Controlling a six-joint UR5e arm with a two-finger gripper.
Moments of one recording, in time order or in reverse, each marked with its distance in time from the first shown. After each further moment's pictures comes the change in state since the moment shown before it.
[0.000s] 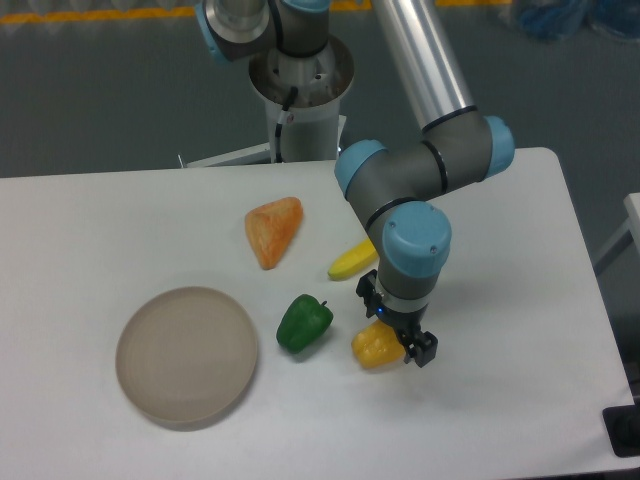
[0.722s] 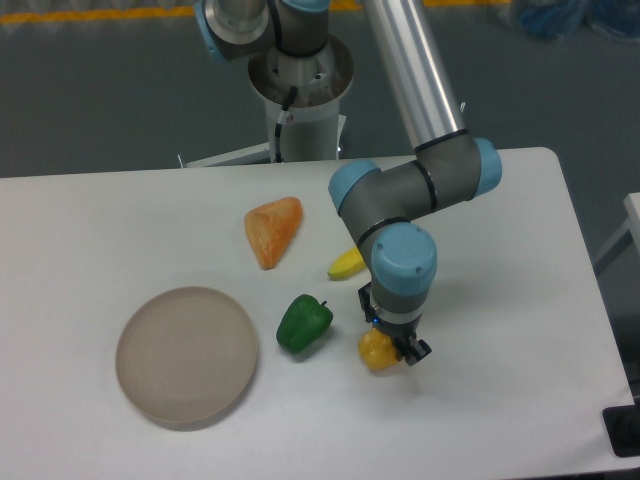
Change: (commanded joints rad) arm 0.032 0.030 0.000 0.040 0.045 -0.034
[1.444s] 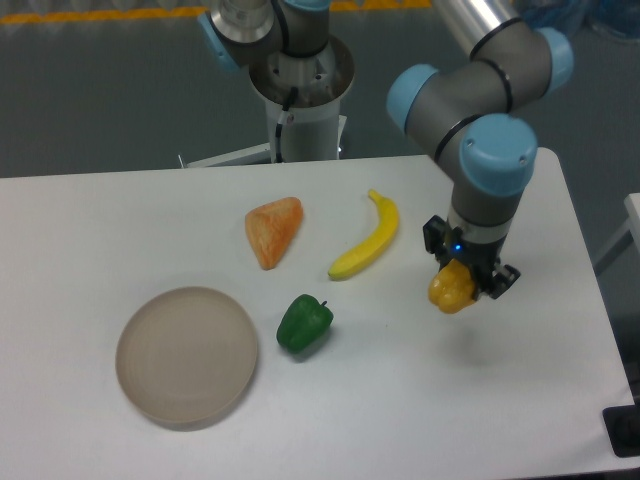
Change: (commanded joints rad) arm 0.160 0.117 0.149 -0.299 -0.017 0.008
